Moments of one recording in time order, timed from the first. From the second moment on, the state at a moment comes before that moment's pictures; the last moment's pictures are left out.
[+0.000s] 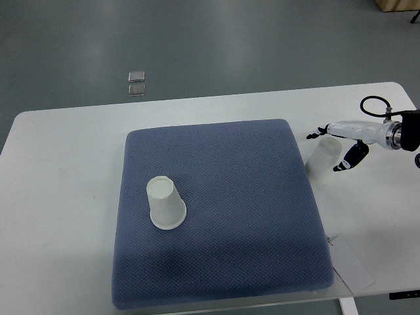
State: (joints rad) left arm 0.01 0.00 -0.05 -0.12 0.05 0.10 -0.03; right arm 0.84 -0.66 0.35 0.92 -1.59 0.21 0.32
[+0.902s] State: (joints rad) left arm 0.01 0.00 -0.05 -0.12 0.05 0.10 -0.03; right arm 1.00 -0.67 0.36 0.94 -1.57 0.25 0.35
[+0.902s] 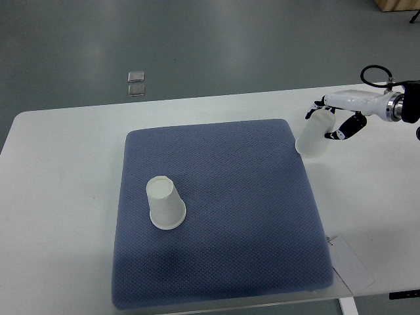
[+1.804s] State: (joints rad) left arm 0.01 0.00 -0.05 -0.12 0.05 0.10 -0.03; right arm 1.39 -0.36 0.37 1.19 -1.50 0.59 0.35
